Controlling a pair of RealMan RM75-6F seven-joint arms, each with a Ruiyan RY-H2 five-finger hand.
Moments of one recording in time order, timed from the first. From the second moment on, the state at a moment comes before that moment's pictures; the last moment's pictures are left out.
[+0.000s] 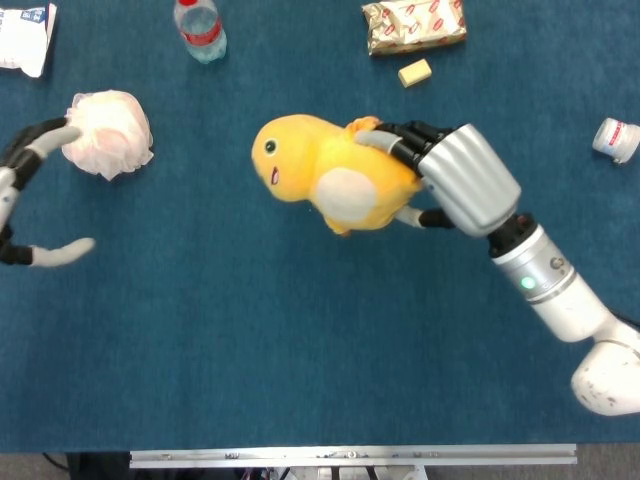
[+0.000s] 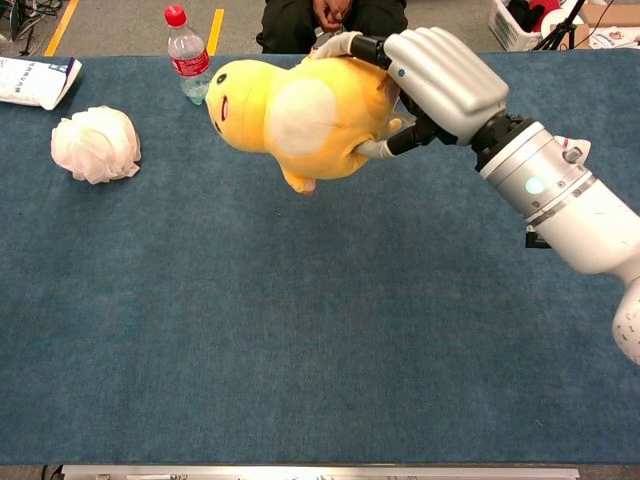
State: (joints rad) left arm -0.35 -0.80 -0.09 -1.87 1.55 1.08 -0.57; right arm 0.67 -1.61 0.17 -1.50 -1.59 1.25 -0.10
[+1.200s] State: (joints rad) left arm -0.68 -0.84 -0.09 -1.85 1.52 0.73 -1.16; right arm 0.84 -1.94 0.19 -0.99 -1.76 1.42 0.08
